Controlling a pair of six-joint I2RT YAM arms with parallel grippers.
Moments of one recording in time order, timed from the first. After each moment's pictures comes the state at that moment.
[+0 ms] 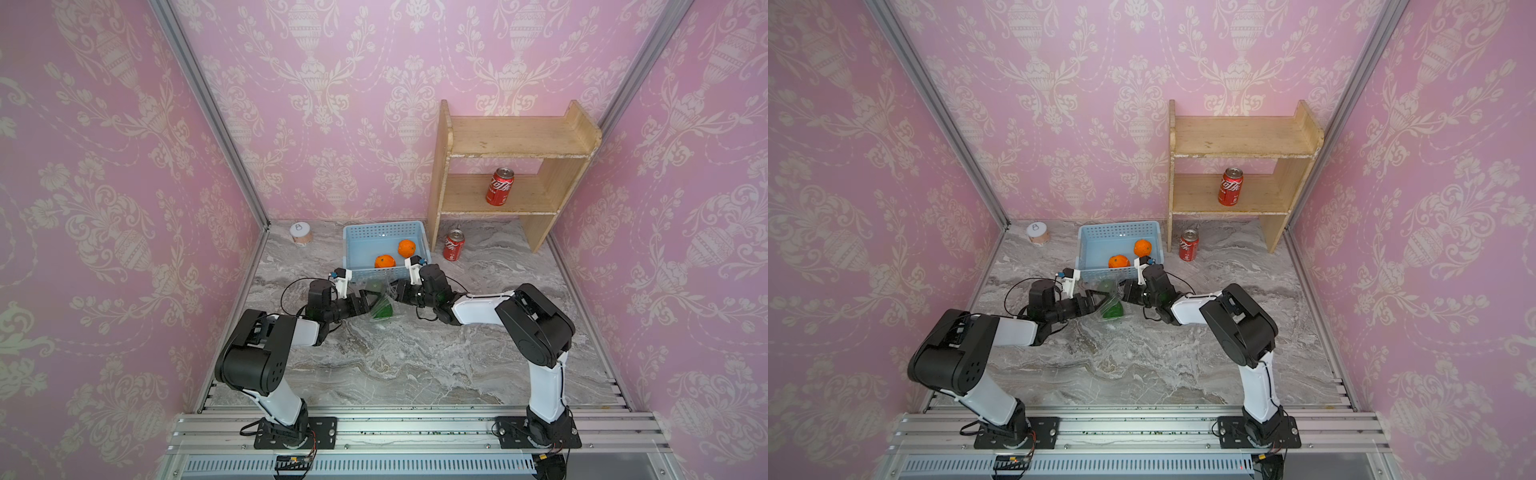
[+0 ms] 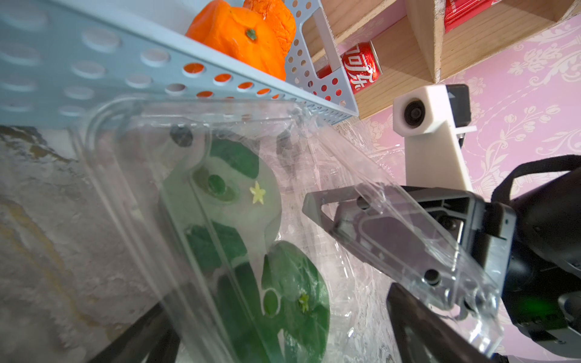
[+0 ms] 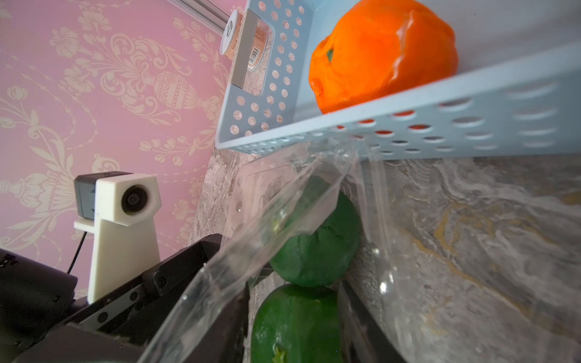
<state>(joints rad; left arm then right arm) -0.17 1.65 0.51 0.66 0.70 -0.65 0.64 1.99 1.05 0.51 -0.33 0.86</state>
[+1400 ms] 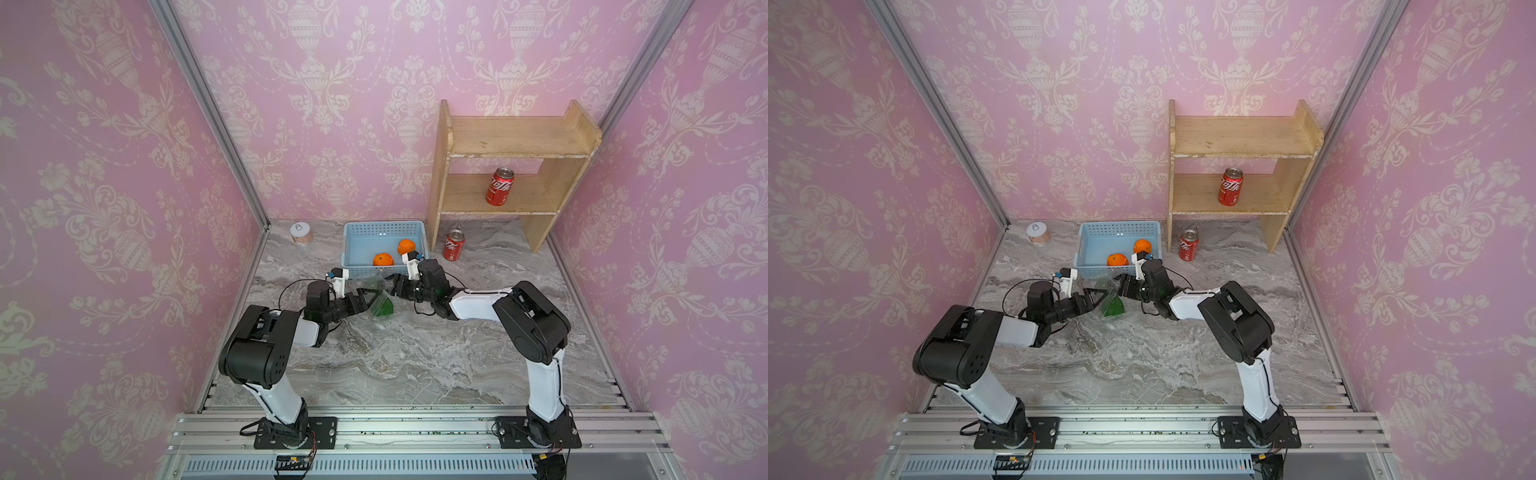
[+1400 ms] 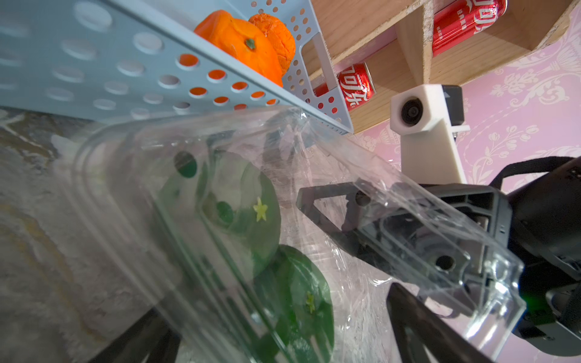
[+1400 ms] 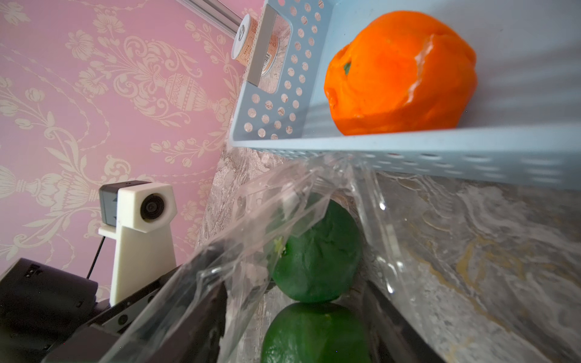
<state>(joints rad) -0.16 1.70 0.49 0.79 0.70 -0.72 0.63 2.03 1.12 0.49 -0.37 0.86</state>
